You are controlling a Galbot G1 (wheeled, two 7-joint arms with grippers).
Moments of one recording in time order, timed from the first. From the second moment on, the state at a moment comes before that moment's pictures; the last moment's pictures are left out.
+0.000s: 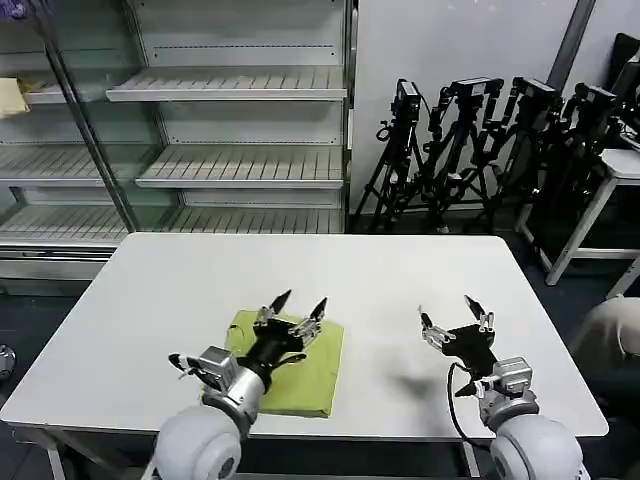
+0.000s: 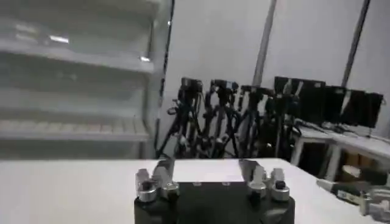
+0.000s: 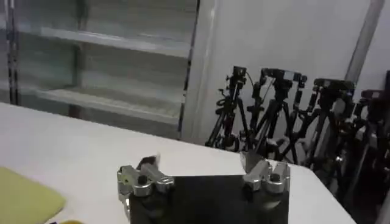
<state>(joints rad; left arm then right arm) 1.18 -1.27 -0.22 -2.20 -0.40 0.50 -0.11 -1.31 1.14 0.49 2.17 0.26 -0.43 0.07</state>
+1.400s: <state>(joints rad) 1.31 -1.03 -0.73 -1.93 -0.32 0.12 0.14 -1.20 1.35 0.38 2.04 -0.01 -0.31 0.03</state>
